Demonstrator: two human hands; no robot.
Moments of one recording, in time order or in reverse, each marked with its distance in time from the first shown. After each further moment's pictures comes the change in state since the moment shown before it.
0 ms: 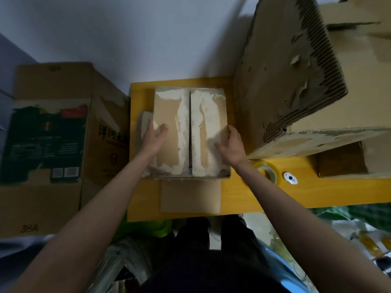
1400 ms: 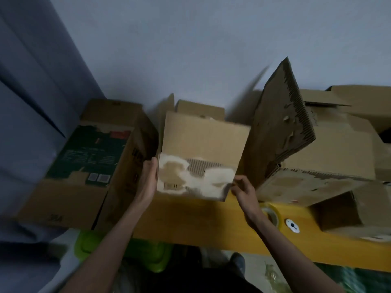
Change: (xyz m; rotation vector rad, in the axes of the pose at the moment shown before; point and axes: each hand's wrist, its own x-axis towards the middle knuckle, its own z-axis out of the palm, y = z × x) left_hand -0.150 -0.018 -0.058 -0.528 0.187 0.220; right_hand -0.076 0.020 -0.015 0.405 -0.073 -0.224
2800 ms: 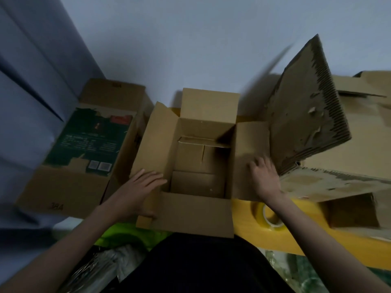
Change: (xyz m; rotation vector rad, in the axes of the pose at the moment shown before) left_hand 0.016 -0.052 -0.084 1.438 -0.700 0.480; right_hand 0.056 -0.021 -0.018 -1.560 -0.062 -0.170
